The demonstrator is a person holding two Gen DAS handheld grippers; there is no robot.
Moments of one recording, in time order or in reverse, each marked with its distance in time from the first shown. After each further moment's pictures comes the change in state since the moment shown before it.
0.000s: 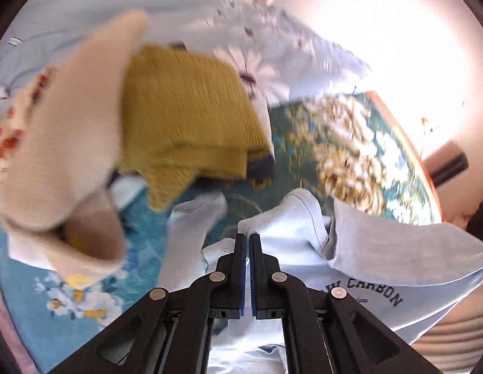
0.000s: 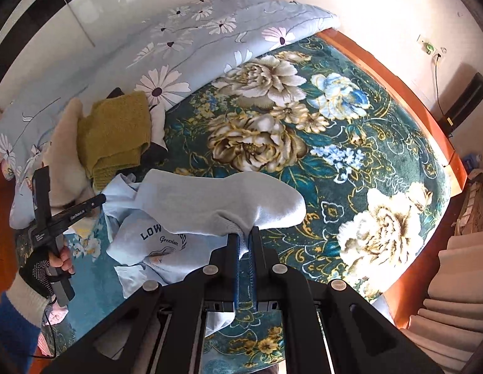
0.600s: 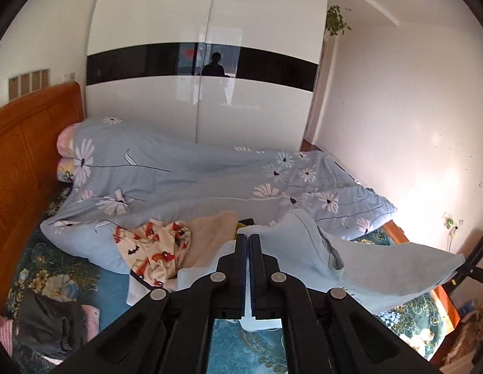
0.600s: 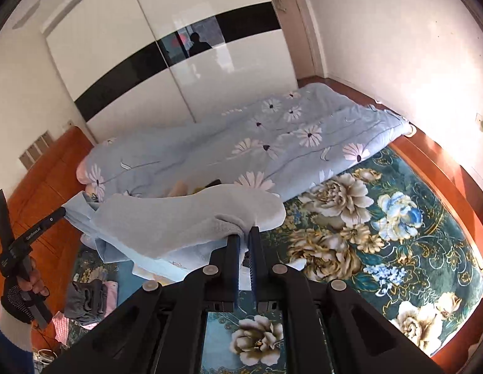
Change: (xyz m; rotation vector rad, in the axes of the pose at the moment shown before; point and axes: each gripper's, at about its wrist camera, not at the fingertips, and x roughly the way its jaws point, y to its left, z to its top) left arm -0.343 -0.055 -0.016 -0.076 -0.590 0.289; right arm -0.148 0.005 0.057 -0.205 -0.390 0.400
